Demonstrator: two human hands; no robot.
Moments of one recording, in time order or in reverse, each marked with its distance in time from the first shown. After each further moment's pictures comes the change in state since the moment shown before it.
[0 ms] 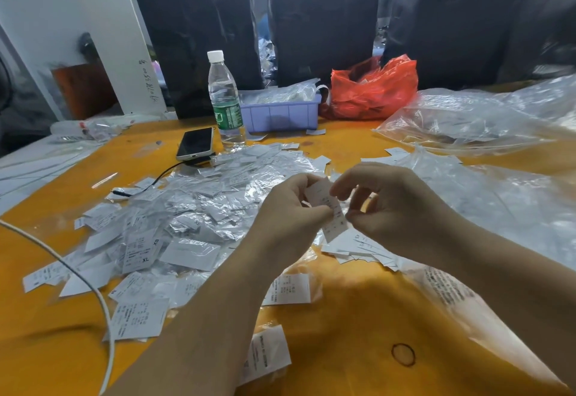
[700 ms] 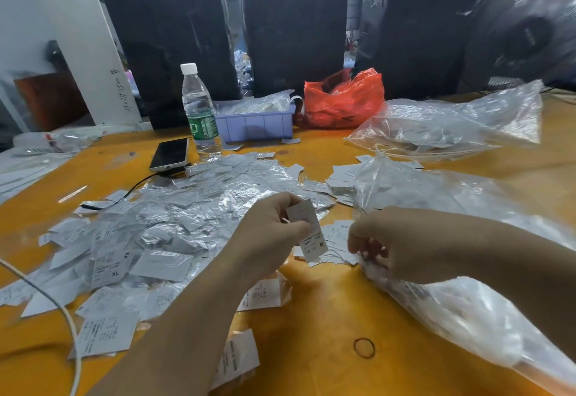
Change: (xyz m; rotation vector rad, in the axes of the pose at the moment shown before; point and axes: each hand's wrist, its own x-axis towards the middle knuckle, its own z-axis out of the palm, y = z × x) left_hand -0.002 -0.004 0.008 0.191 -0.042 -0.044; right_hand -0.029 -0.003 -0.043 -0.477 -0.627 0.398
